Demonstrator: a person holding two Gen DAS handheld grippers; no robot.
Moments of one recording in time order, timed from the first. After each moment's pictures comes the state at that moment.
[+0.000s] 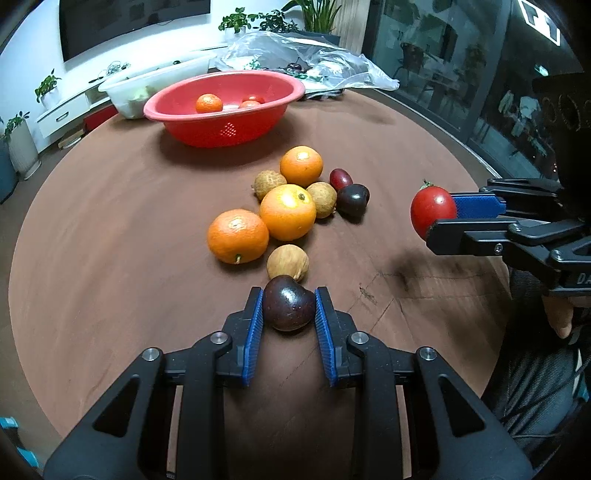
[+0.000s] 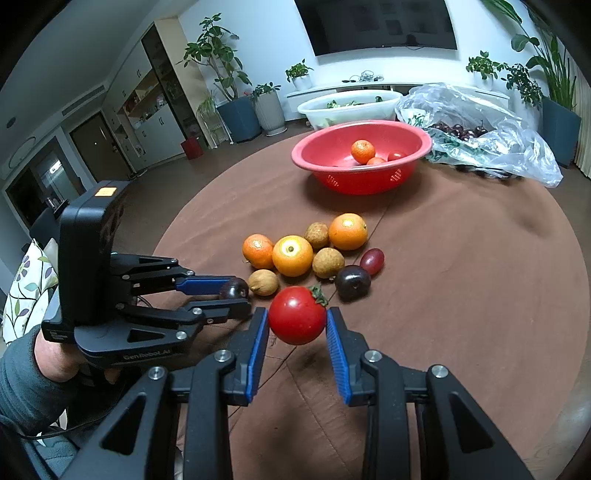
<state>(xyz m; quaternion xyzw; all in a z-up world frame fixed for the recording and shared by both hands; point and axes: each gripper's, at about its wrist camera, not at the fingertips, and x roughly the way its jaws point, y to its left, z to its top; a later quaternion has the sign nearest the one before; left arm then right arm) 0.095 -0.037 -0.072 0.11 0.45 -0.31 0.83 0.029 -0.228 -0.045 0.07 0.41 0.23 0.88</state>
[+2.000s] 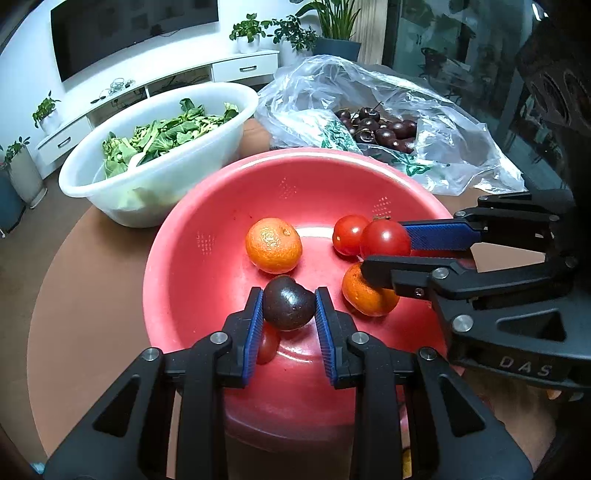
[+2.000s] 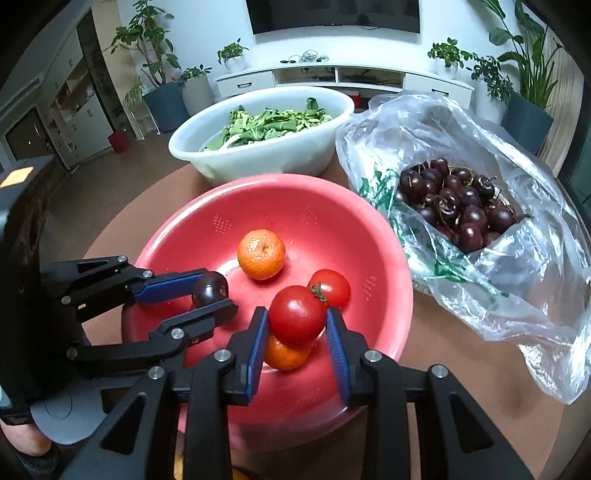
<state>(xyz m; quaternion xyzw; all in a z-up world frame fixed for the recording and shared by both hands) 0.332 -0.099 -0.061 0.14 0.43 -0.28 0.85 0.272 -0.231 -0.043 0.03 0.46 0.10 0.88</state>
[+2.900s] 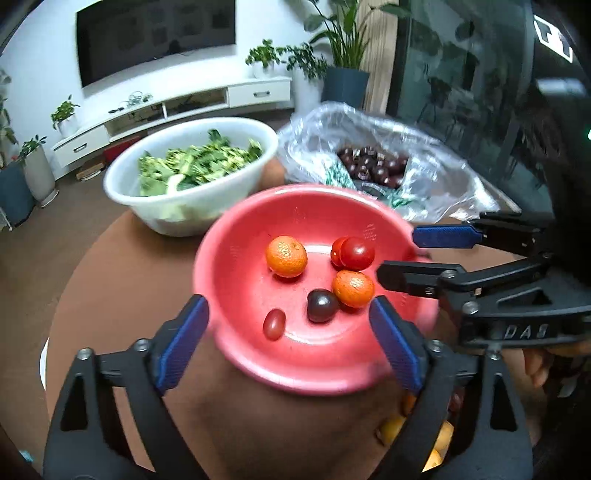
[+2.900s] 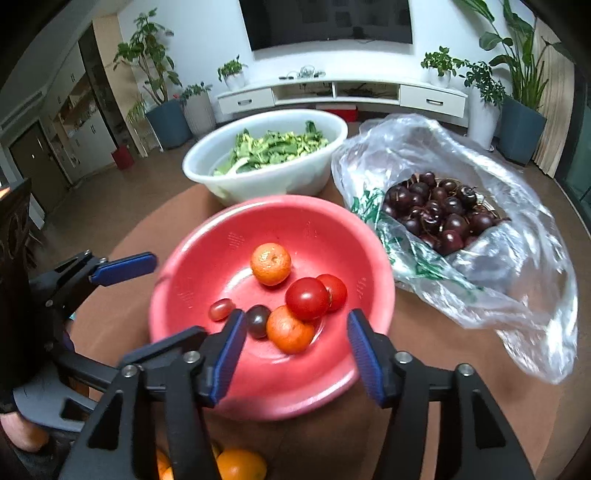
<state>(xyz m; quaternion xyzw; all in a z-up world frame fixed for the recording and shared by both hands) 0.288 -0.059 -0.013 0.09 0.38 -0.27 0.88 0.240 -0.243 -0.013 0.06 0.43 0.10 0.89</state>
